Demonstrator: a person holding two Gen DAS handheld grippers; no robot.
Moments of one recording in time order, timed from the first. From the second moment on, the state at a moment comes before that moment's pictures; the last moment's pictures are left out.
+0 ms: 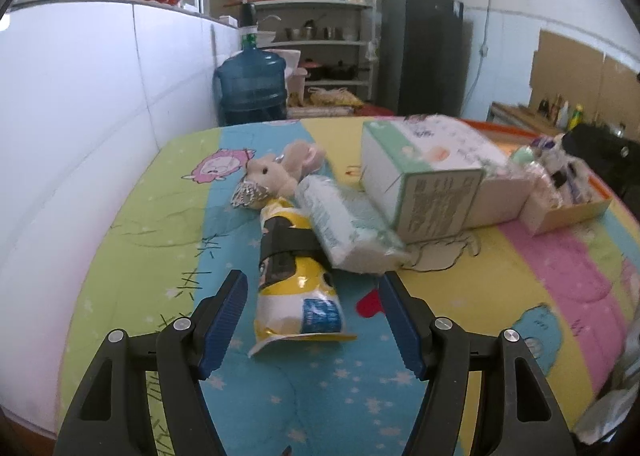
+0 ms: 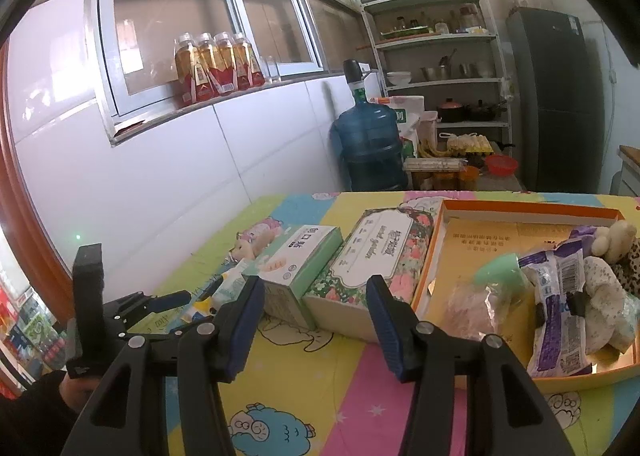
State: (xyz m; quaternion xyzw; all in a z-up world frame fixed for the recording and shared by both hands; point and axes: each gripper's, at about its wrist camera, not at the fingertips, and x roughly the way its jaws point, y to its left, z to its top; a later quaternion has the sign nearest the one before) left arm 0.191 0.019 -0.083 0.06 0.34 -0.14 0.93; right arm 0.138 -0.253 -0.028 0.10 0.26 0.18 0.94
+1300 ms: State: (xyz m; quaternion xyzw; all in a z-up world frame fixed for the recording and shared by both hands) left arm 0.163 0.092 -0.049 -0.05 0.28 -0.12 0.95; right arm 0.162 -0.155 -0.032 0.06 0.30 0.28 0.91
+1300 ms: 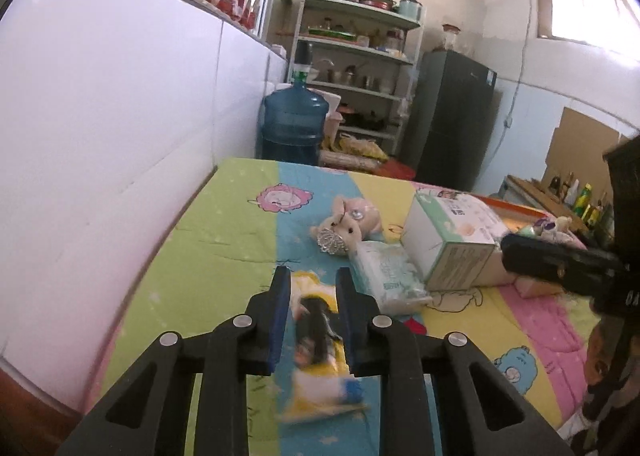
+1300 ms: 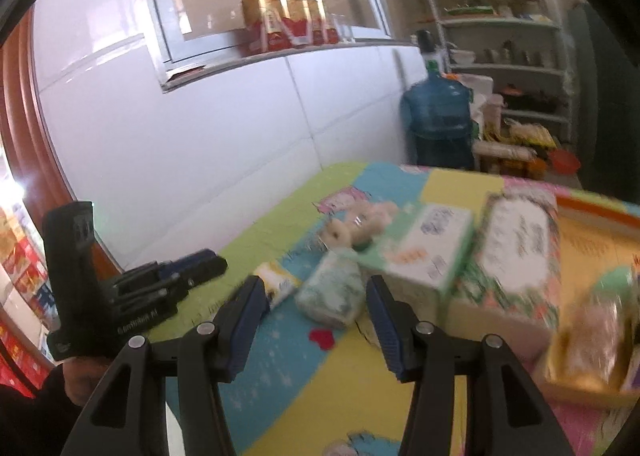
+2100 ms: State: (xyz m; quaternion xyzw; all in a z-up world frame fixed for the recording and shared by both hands) left arm 0.198 0.080 -0.101 -0.05 0.39 -0.12 0.91; right arm 0.174 -0.139 -0.045 0.07 0.32 0.28 0.90
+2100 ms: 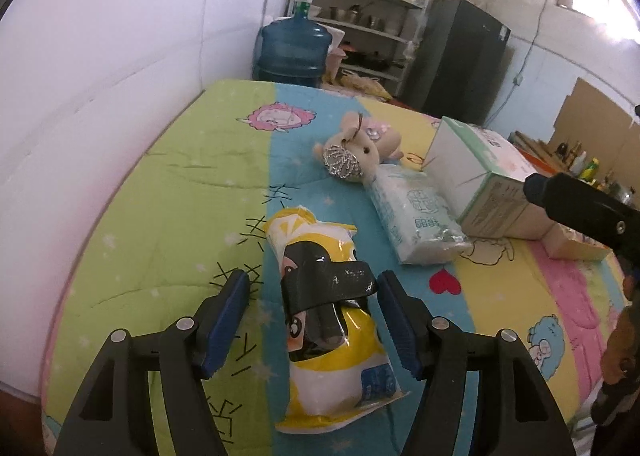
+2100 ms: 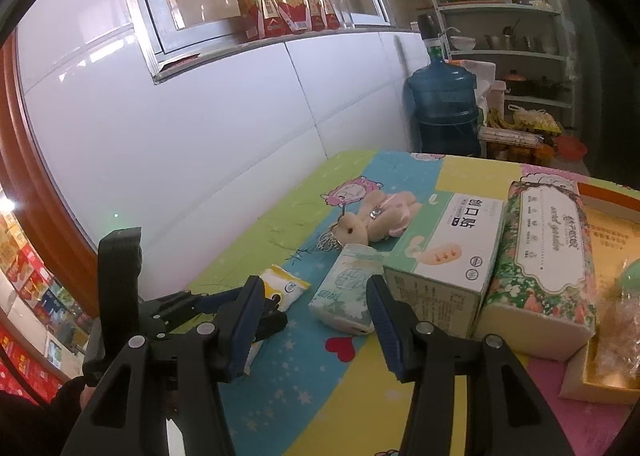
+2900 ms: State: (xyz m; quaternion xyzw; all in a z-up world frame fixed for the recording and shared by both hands) left arm 0.165 0.133 -0.078 -0.10 0.29 -0.11 0.94; right arm 0.285 -0.079 -0.034 0.19 0.40 0.14 0.89
